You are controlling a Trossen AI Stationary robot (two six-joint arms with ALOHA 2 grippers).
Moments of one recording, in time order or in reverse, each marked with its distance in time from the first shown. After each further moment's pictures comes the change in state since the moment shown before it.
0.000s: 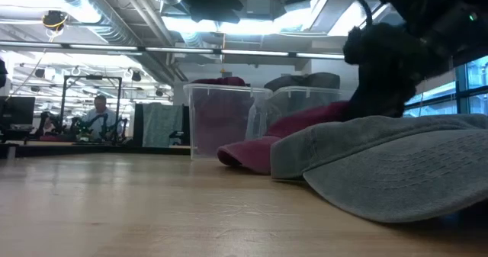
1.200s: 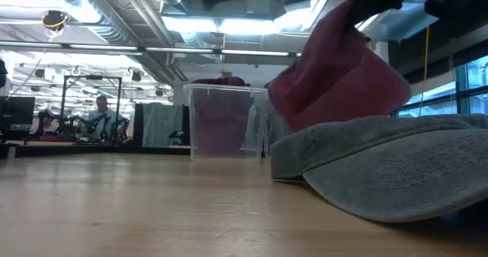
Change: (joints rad) left arm 0.000 0.000 0.002 0.195 0.119 -0.051; right arm 0.141 0.000 0.622 -0.854 0.291 -1.286
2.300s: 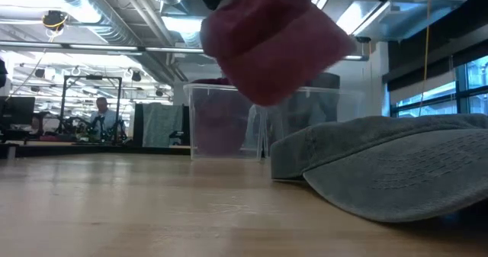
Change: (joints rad) left arm -0.019 0.002 0.000 -0.114 0.220 0.133; right arm -0.036 0.000 0.000 0.461 -0.112 -0.539
